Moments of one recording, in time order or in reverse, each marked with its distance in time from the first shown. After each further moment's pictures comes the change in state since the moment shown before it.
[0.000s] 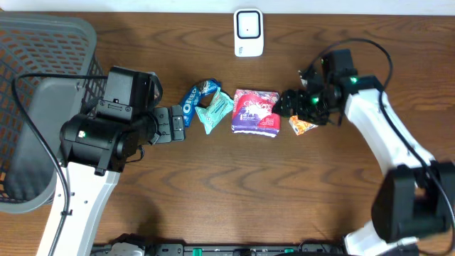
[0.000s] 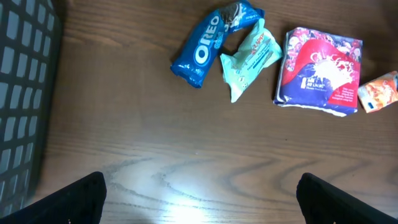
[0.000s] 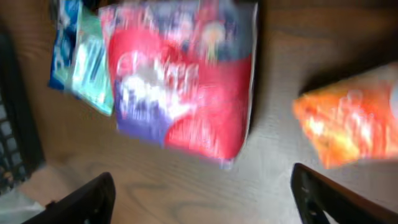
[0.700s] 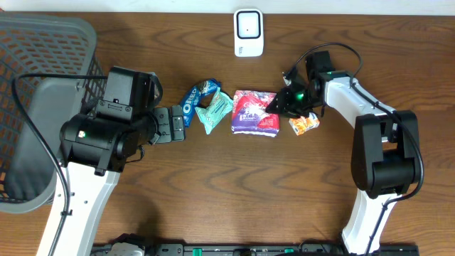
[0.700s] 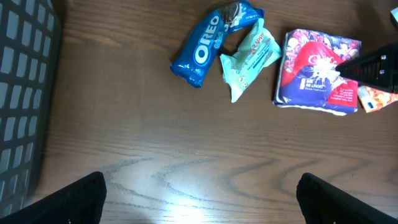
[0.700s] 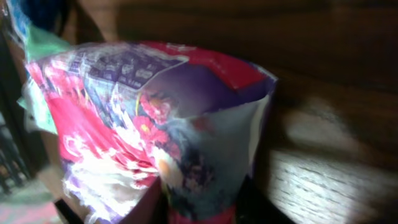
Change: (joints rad) left arm 0.000 0.000 0.000 0.000 0.000 0.000; right arm 0.002 0.322 0.070 0.187 -0.156 -0.041
